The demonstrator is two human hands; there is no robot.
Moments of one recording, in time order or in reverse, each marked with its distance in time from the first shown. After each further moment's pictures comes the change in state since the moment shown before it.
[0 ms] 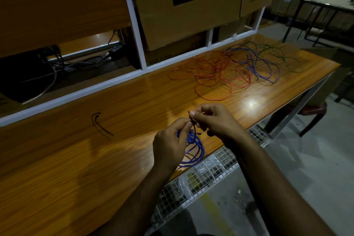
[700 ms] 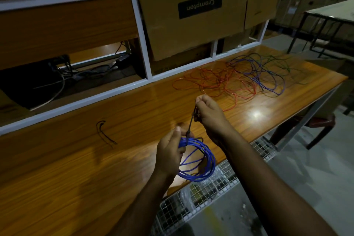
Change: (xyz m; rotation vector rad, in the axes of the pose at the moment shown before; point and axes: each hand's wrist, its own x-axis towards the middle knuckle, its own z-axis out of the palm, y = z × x) left_hand 0.007 0.017 -0.010 -0.636 -0.057 -0.422; right_hand 0.049 -0.010 0.019 0.184 0.163 -0.081
